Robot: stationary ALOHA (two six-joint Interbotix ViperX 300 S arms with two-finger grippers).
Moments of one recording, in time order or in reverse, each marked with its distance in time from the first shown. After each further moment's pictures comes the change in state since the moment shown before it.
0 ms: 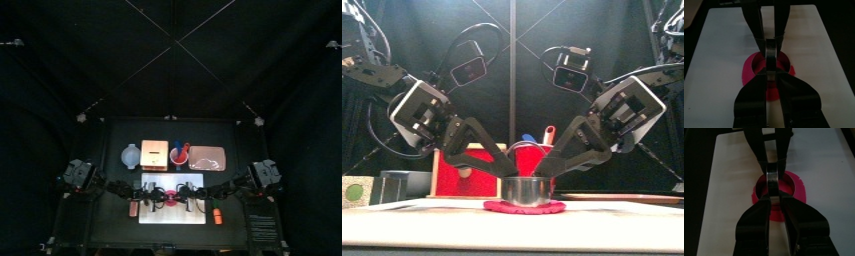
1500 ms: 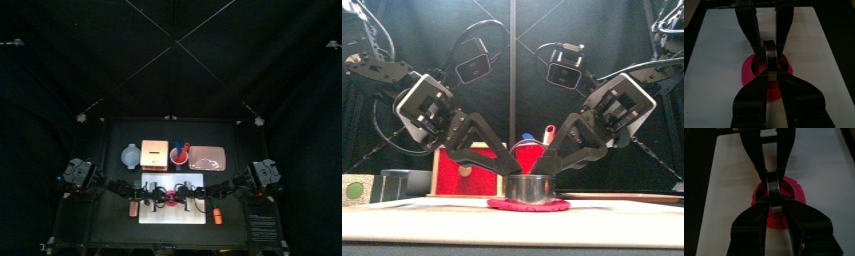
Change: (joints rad) left arm 0.023 -0.044 -0.006 0.011 0.028 0.000; right arm -0.009 -0.031 -0.023 -0.026 0.011 0.002
